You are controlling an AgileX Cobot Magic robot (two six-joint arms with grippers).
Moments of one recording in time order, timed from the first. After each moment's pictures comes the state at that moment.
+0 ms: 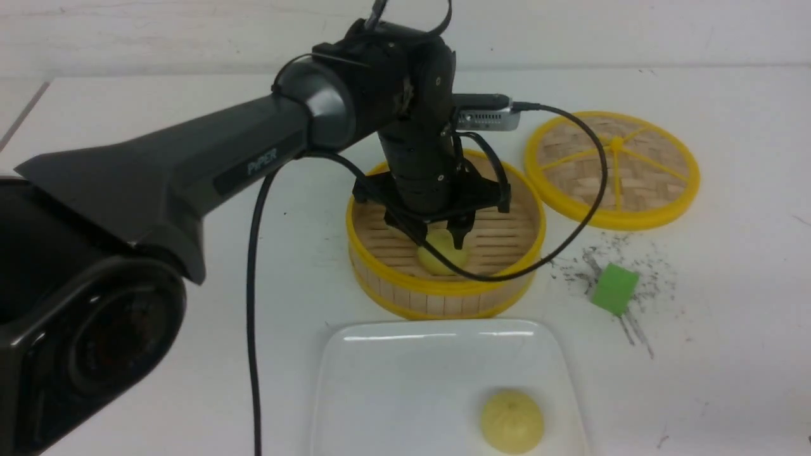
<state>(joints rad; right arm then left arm) 0.48 0.66 -0.51 -0.04 0.88 0.15 -0.63 2.15 -1.90 -0.02 1.03 -0.36</state>
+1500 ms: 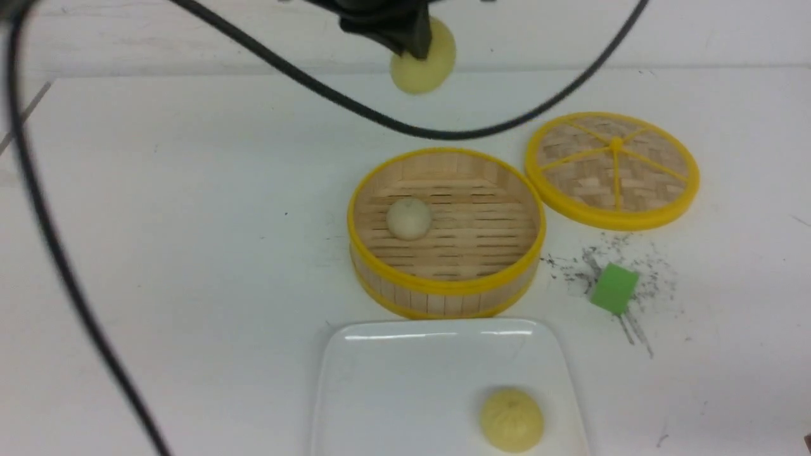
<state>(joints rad) 0.48 0.66 -0.51 -0.02 0.87 0.15 -0.63 1.74 -2.08 0.04 1.24 -0.28</state>
